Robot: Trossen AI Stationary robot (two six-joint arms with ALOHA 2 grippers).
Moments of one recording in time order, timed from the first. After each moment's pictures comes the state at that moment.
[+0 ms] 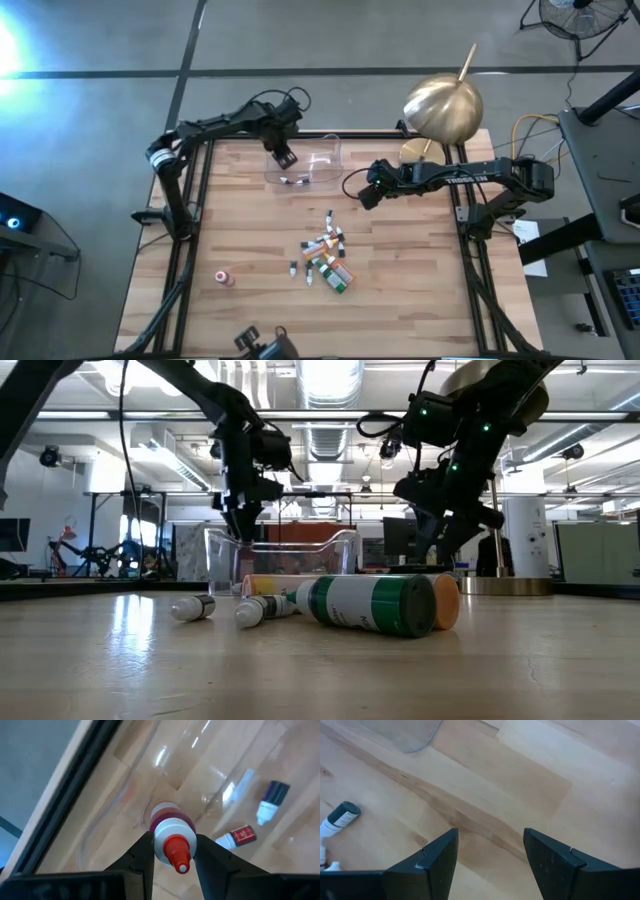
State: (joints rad) left arm 0.66 1.81 1.50 -0.99 -0.10 0.06; right arm -0.27 1.49 0.85 -0.47 0.24 0.74
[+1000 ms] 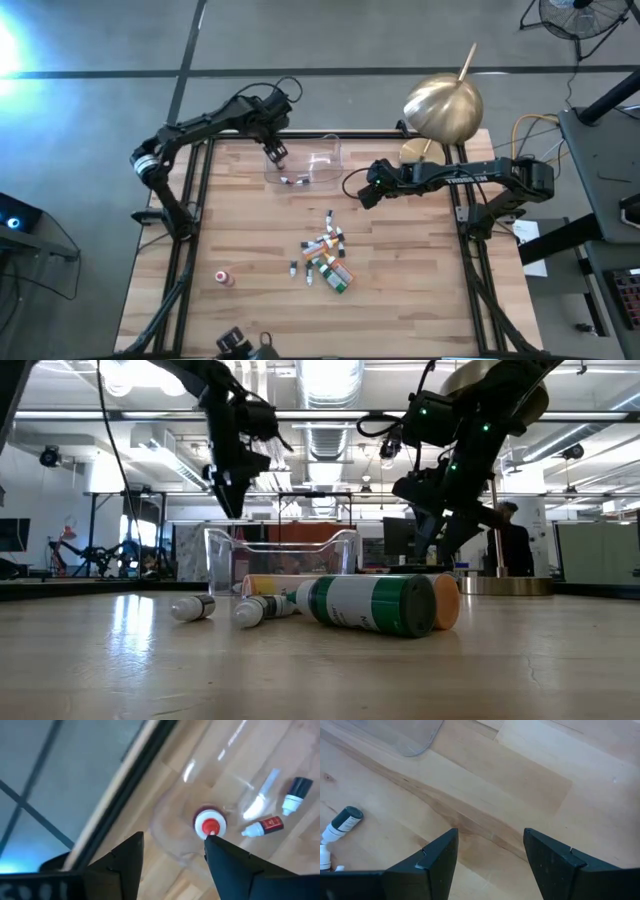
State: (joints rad) left arm 0.67 1.66 1.50 -1.03 -0.23 0.12; right arm -0.27 1.49 0.85 -0.46 0.24 0.76
